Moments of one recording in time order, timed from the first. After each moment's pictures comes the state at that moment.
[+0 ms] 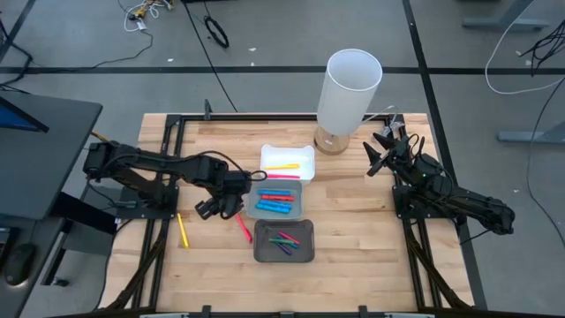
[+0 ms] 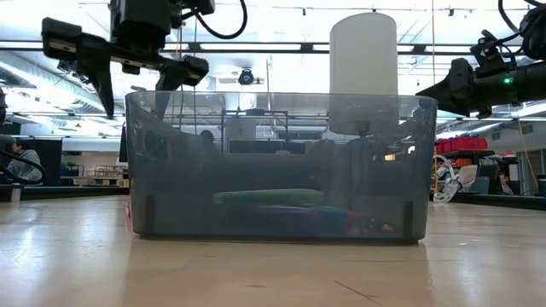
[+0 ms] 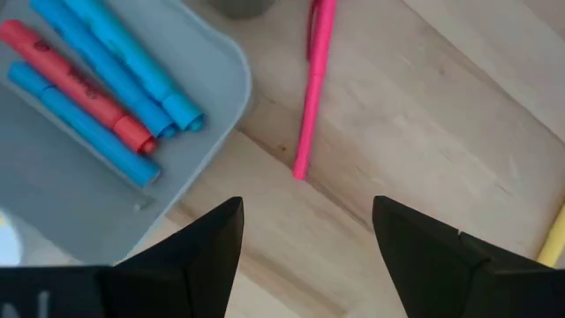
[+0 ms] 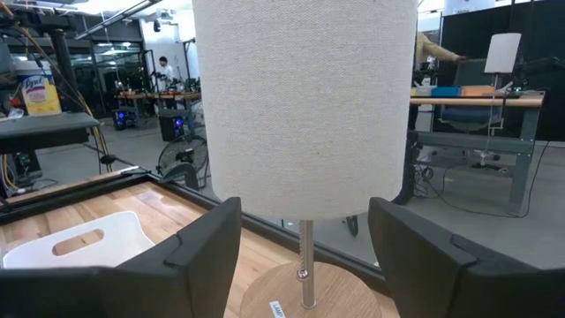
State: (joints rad) left arm -0.06 1.45 1.09 -1.00 0.08 0.85; right arm -0.40 0.00 0.02 0.07 0.40 0.02
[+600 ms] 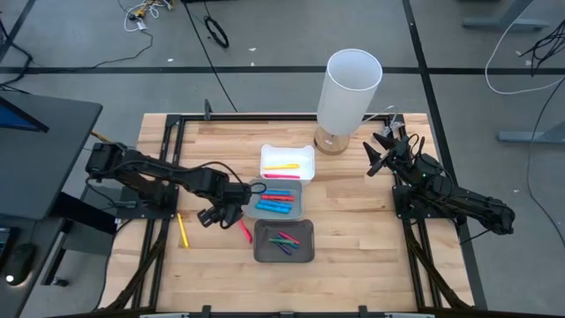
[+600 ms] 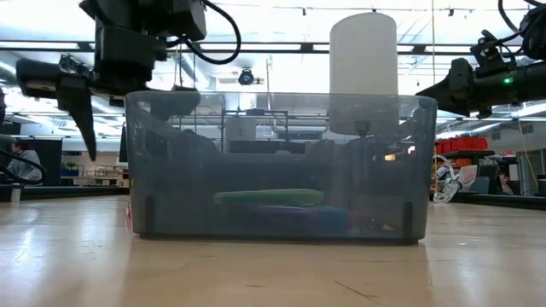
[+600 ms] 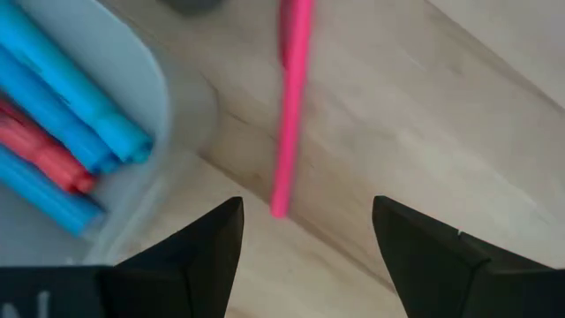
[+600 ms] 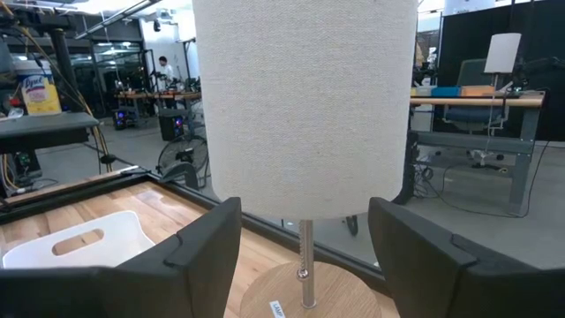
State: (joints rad) left arm -0.12 1.47 0.91 -0.78 0.08 0.84; right arm -0.40 0.01 0.02 0.07 0.40 0.02
